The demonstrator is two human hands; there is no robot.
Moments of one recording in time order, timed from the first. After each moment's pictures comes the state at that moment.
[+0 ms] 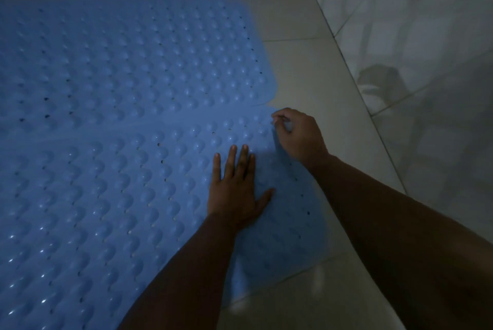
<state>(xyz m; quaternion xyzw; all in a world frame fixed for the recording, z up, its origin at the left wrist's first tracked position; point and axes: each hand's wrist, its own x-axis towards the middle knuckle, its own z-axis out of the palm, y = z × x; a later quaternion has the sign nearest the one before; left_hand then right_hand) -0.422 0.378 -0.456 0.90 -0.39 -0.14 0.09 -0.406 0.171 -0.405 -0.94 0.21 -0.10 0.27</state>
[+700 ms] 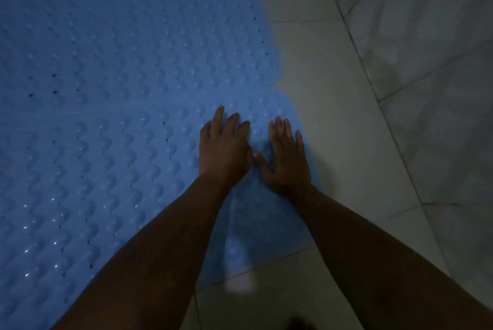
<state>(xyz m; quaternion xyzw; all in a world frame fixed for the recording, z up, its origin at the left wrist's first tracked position) -0.382 0.387 -0.427 0.93 -0.33 -0.04 0.18 -0.481 0.230 -0.461 -0.99 0.14 0.00 0.08</state>
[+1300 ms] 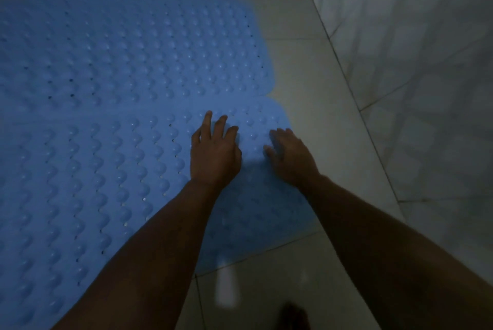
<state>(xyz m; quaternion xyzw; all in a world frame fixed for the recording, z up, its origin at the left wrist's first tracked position) -0.391 0.415 -0.413 0.93 -0.31 -0.02 0.19 -0.486 0.221 -0.405 -0.96 0.21 0.06 0.17</state>
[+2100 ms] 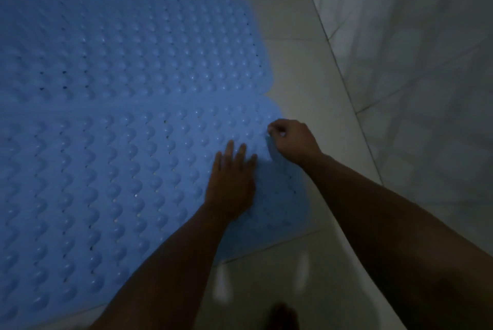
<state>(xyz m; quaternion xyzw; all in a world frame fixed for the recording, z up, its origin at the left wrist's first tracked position) -0.458 0.400 -0.452 0.90 -0.40 -0.07 0.17 -0.447 0.201 -0.368 -0.94 0.25 0.05 0.23</state>
